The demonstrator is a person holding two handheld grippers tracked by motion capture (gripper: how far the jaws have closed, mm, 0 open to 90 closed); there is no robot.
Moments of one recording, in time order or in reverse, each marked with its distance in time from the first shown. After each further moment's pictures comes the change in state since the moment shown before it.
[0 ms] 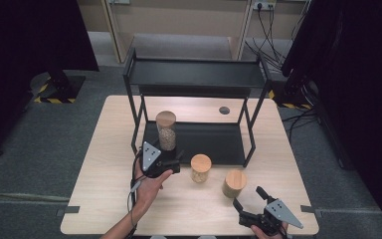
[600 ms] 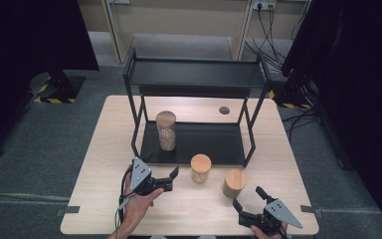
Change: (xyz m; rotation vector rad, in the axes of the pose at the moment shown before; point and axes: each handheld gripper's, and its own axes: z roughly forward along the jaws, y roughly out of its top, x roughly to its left) left arm 0.002 -0.011 -0.050 -0.036 -0.082 0.014; right arm 0.001 0.000 0.000 -0.001 0.002 -0.002
